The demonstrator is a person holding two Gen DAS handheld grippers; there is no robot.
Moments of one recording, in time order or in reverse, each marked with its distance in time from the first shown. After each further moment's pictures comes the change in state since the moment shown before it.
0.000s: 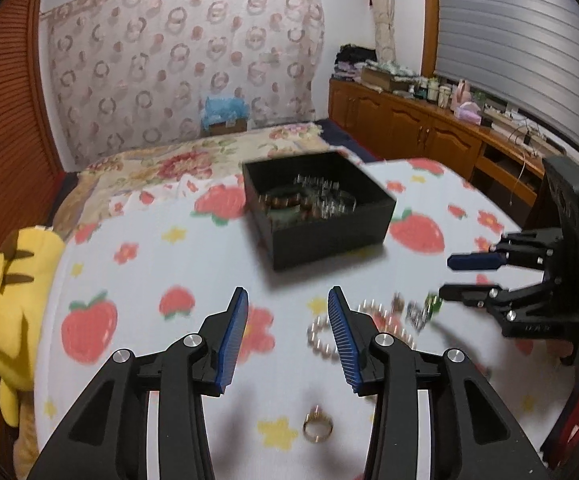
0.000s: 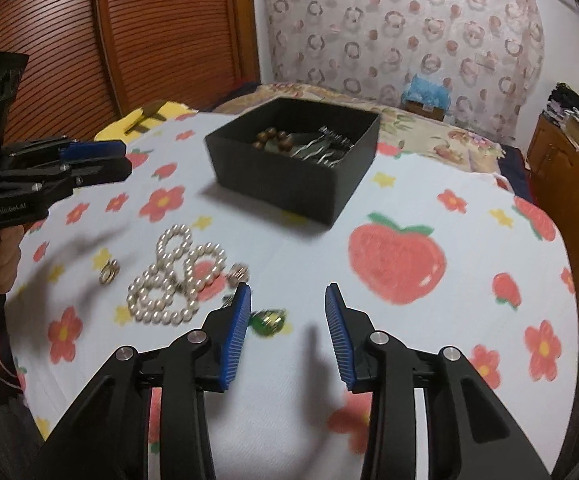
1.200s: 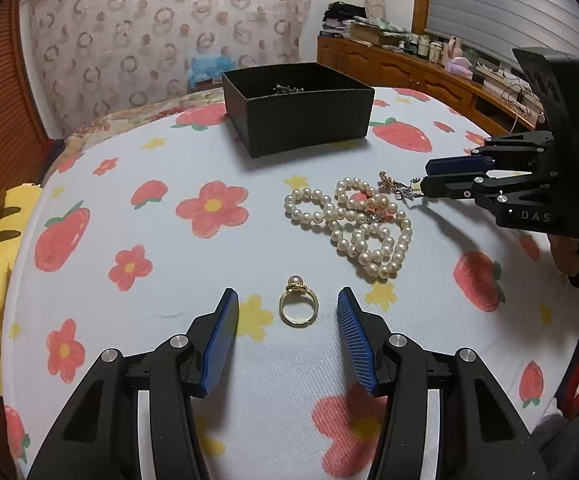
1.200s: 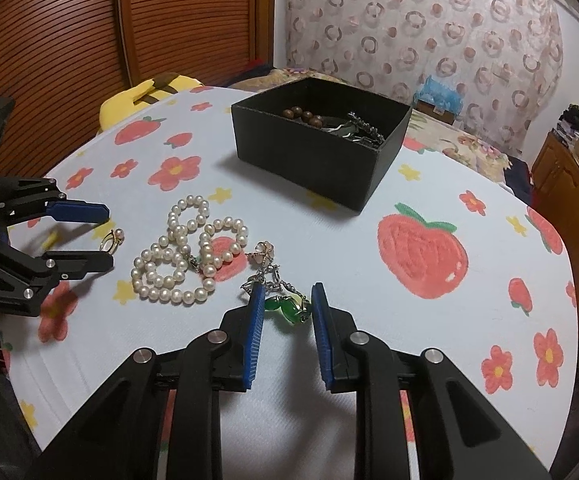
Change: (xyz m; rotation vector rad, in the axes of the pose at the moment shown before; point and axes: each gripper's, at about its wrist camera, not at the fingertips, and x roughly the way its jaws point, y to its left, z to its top) left arm 0.008 -0.014 -0.063 0.032 0.141 -0.034; right arm 0.007 0.016 0.001 -0.081 0.038 -0.027
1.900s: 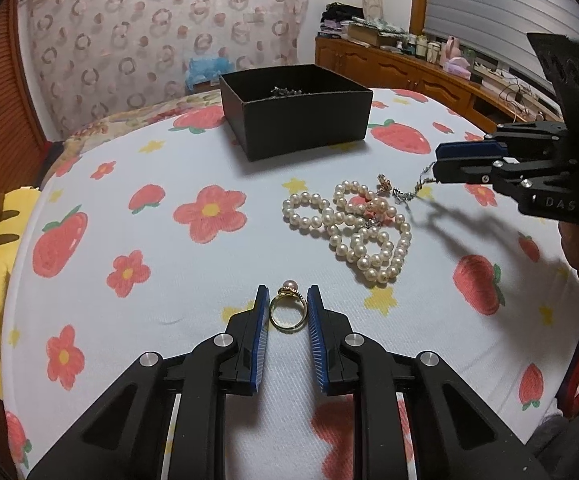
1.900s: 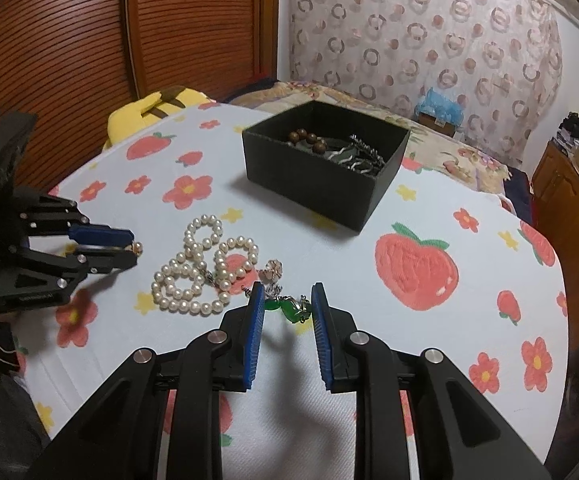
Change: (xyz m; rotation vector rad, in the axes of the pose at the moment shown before) left arm 0.002 0.000 0.004 0.002 -0.007 -0.008; right arm -0.023 0.006 0.008 -0.004 -0.056 0.010
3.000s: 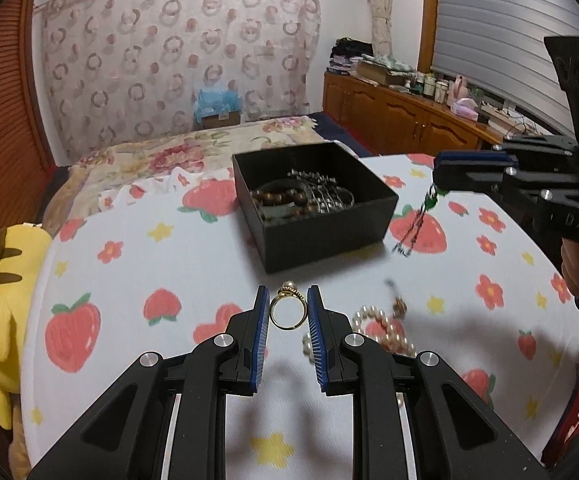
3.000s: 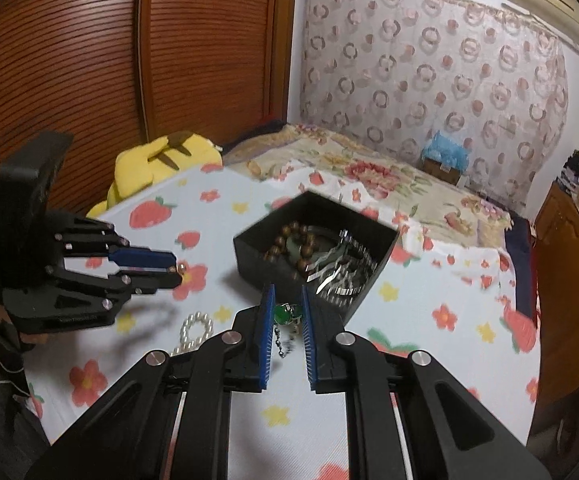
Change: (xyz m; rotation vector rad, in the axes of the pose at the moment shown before) left arm 0.000 0.019 0.075 -0.035 -0.129 0.008; right arm -0.022 -0.018 0.079 -0.067 -0.136 0.016
